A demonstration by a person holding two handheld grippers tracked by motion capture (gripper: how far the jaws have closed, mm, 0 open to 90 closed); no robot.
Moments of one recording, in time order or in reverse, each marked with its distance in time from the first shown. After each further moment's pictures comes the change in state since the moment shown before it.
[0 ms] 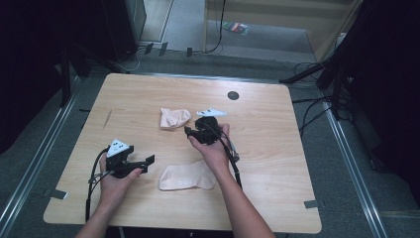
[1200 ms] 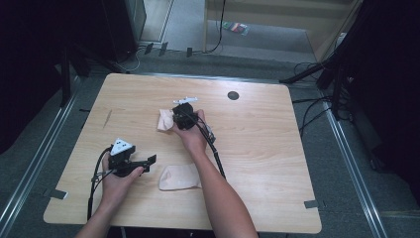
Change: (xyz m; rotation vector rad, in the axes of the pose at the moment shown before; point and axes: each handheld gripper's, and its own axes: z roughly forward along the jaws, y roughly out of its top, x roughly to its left) left arm -0.002 0.003 0.008 0.036 0.024 -0.012; right arm 0.018 0.032 0.090 0.073 -0.047 -0.056
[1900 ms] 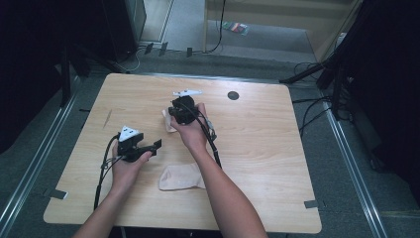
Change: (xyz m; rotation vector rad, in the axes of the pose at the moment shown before) left arm -0.002 0.030 0.035 -0.063 0.019 -0.023; right arm 0.013 0.025 -0.044 -0.083 0.081 0.025
